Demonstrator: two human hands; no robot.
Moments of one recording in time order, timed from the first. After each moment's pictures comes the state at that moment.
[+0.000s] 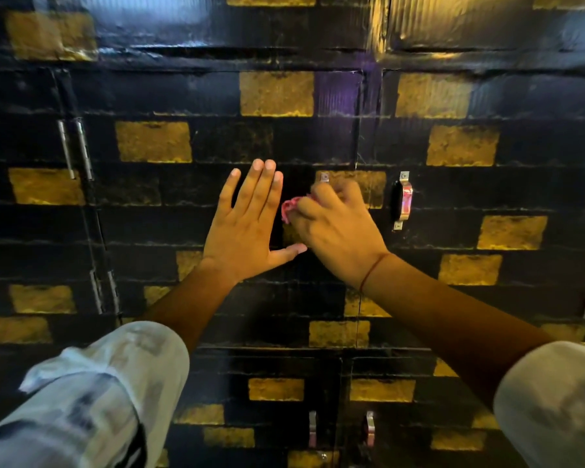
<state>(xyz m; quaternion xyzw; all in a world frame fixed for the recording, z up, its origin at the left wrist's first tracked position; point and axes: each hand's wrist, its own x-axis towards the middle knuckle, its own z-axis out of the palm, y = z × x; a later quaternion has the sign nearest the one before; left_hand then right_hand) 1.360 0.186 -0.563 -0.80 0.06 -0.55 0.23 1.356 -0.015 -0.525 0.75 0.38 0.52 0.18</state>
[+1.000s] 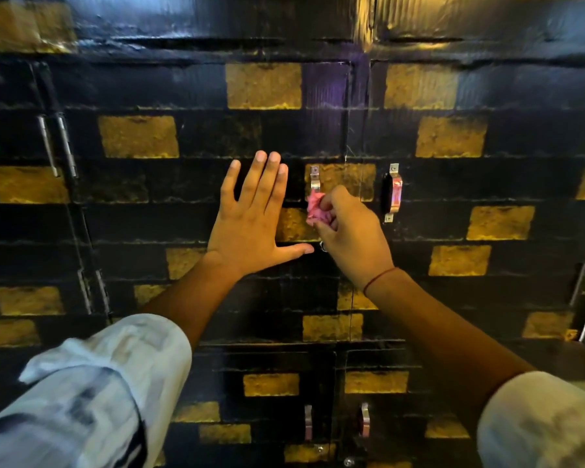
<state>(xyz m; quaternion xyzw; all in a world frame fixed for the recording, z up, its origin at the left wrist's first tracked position) 1.359 0.163 -0.557 -0.82 0.06 -0.53 0.22 1.370 -0.034 -0.549 0.79 0.35 0.37 -0.35</state>
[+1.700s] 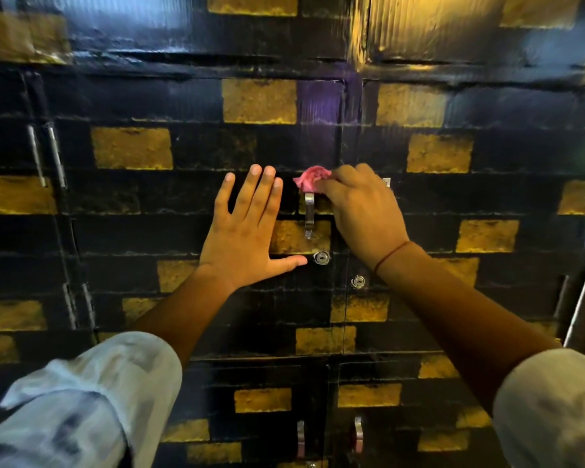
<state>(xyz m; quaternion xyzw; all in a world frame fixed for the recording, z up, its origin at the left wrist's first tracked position) 1.359 0.163 -0.558 -0.82 0.05 -0.52 0.24 1.394 -0.047 -0.507 0.75 0.35 0.56 -0.05</state>
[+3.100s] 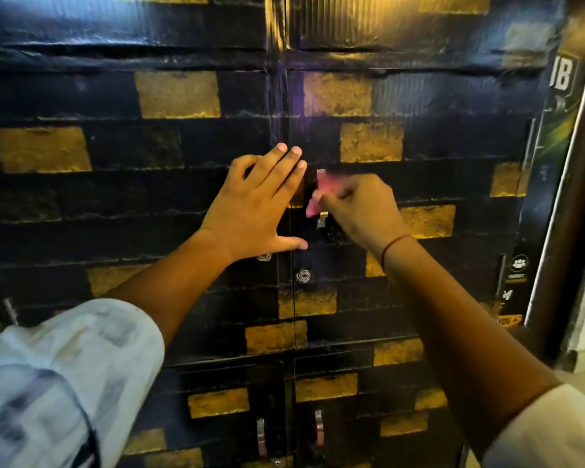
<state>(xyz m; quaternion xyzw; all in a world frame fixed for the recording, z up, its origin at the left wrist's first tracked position) 1.380 0.071 -0.511 -0.79 0.12 -0.50 0.34 1.386 -0.129 -0.506 0.84 0.17 0.29 -0.42</state>
